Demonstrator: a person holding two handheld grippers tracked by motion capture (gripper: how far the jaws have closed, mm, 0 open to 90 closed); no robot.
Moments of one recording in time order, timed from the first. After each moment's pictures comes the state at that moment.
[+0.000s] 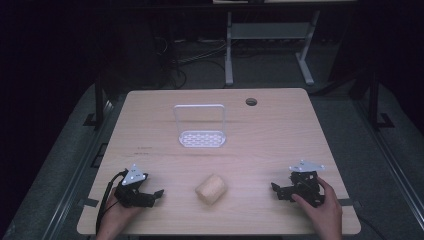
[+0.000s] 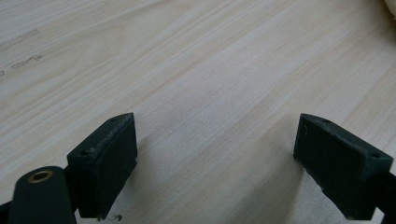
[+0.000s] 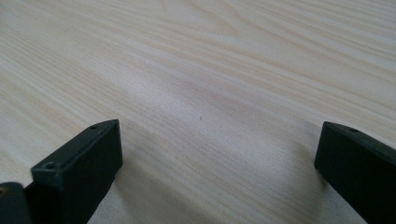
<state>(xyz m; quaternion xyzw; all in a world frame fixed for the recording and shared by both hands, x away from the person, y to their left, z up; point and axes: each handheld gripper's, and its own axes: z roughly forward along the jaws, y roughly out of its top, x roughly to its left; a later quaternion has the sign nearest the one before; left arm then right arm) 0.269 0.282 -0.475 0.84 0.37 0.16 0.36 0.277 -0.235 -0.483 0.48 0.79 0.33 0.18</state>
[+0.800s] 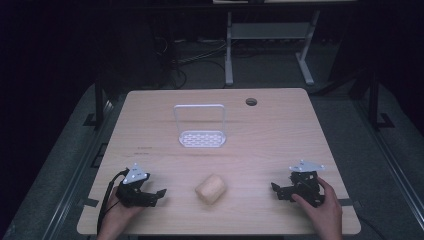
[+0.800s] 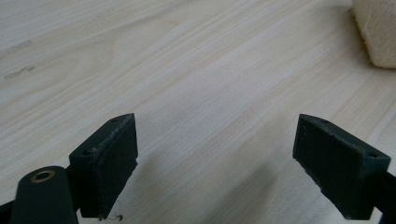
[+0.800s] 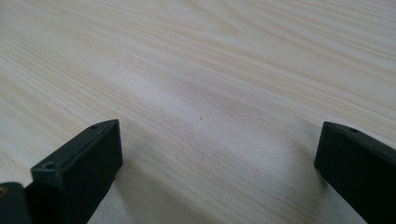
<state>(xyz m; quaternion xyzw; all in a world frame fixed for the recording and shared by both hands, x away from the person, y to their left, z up) 0.264 0.272 -0.461 0.84 0.38 0.15 0.36 0.277 -0.234 -0.483 0.48 0.79 0.33 0.18</state>
